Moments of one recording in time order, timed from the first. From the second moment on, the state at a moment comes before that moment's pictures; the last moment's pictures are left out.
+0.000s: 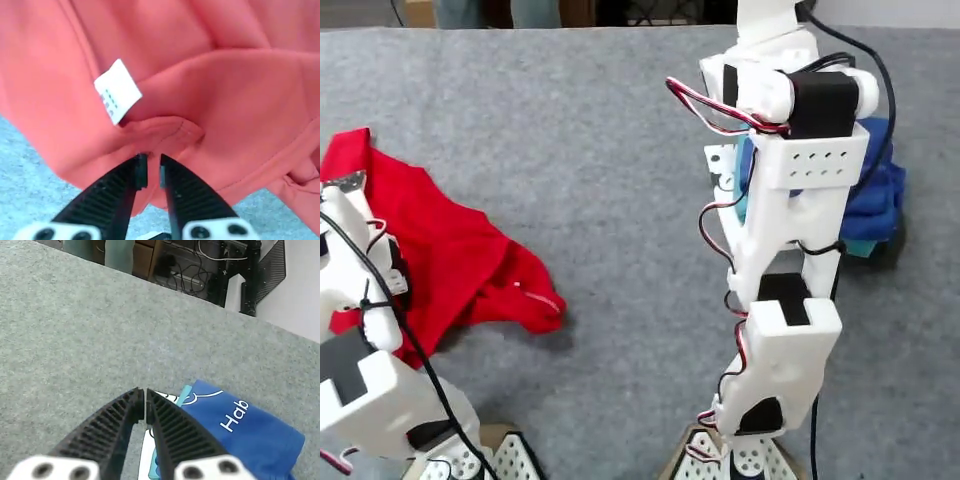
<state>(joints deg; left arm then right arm) -37.7 3.3 19.5 82.6 -12.8 -4.4 21.3 -72.2 101.1 13.7</state>
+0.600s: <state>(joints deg) -36.9 3.6 19.2 81.9 21.8 -4.4 21.6 -65.2 101.1 13.7</state>
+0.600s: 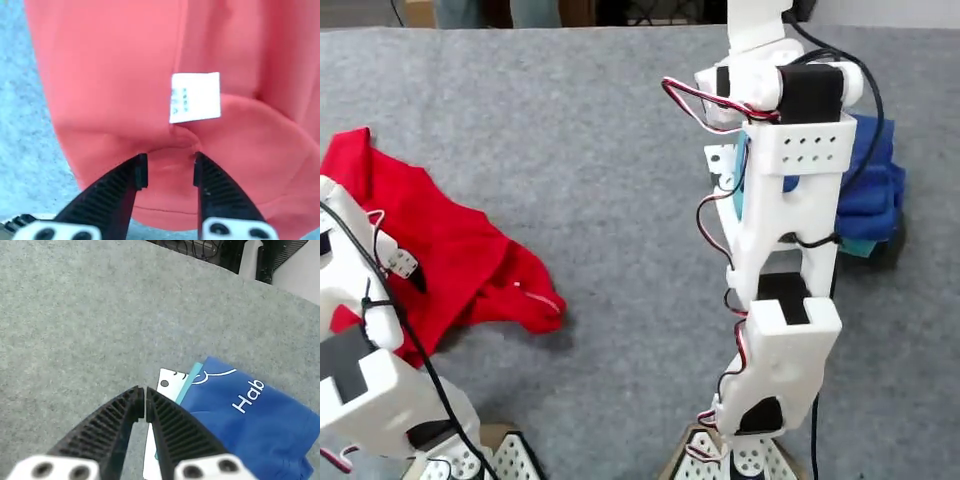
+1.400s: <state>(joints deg) -35.8 3.6 20.9 77.9 26.2 -4.4 21.6 -65.2 101.1 13.7</state>
